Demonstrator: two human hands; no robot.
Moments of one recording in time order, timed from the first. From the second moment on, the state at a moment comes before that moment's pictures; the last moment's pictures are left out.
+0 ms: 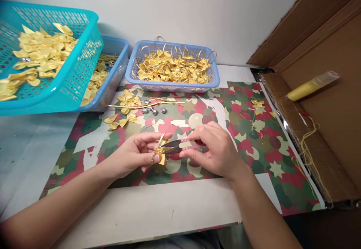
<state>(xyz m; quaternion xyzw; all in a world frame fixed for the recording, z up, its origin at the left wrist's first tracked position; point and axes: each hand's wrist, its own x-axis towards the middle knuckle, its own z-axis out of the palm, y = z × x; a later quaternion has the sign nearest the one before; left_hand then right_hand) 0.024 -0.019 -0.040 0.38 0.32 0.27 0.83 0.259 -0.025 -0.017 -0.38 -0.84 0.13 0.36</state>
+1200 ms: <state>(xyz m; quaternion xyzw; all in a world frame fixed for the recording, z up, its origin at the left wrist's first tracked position) 0.019 -0.018 -0.043 0.35 0.27 0.23 0.87 0.255 -0.026 -0.020 -0.35 -0.84 0.14 0.38</state>
